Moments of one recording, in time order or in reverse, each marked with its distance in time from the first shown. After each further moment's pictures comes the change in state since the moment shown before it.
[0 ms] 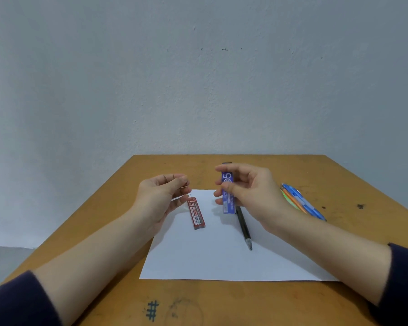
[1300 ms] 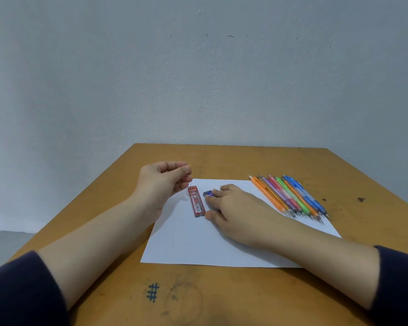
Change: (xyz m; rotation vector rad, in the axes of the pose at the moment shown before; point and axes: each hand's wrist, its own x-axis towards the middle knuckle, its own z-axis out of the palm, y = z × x) left_hand 0.000 -0.002 -0.003 0.083 -0.023 0.078; right_hand -0.014 0.015 0.020 -1.363 -0.458 -0.103
